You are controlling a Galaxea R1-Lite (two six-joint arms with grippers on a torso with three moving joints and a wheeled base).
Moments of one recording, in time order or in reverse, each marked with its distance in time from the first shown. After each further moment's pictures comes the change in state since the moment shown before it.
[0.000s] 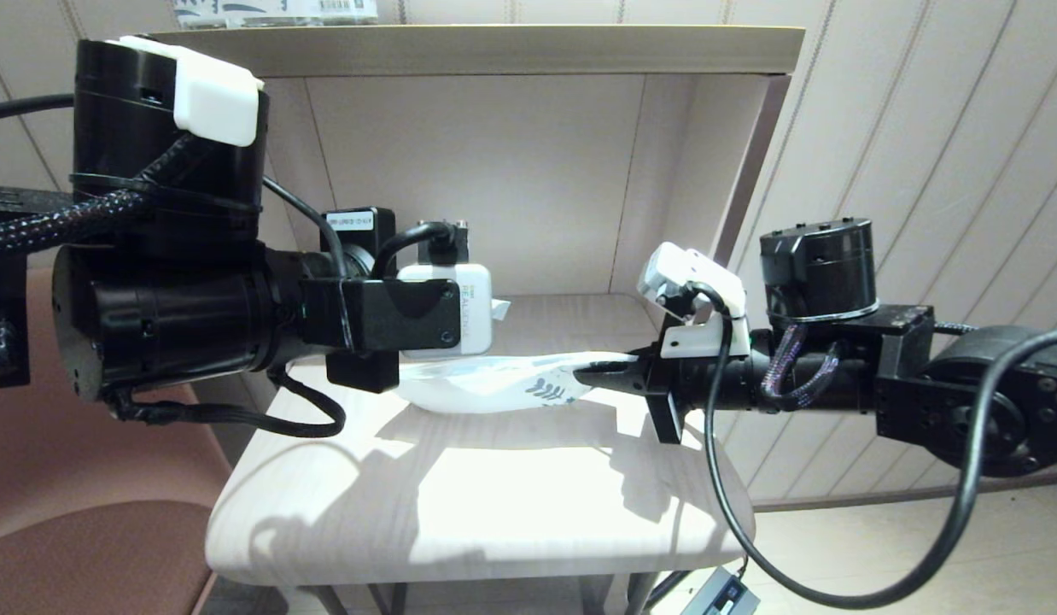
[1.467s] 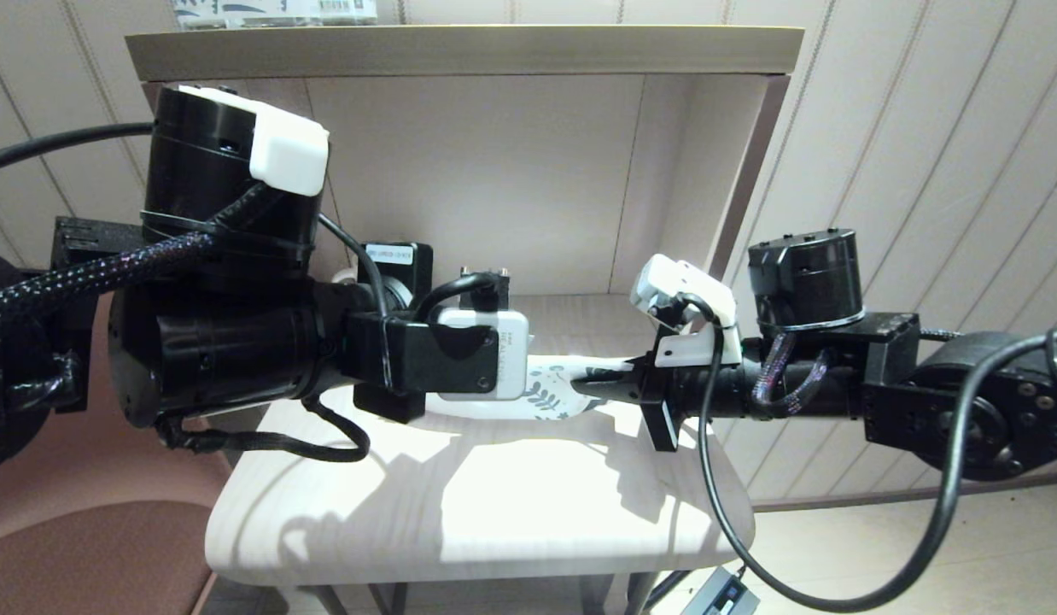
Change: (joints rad) left arm -0.046 0.041 0.011 0.002 0.002 0.013; right arm 0.002 0.018 0.010 0.000 0.002 0.000
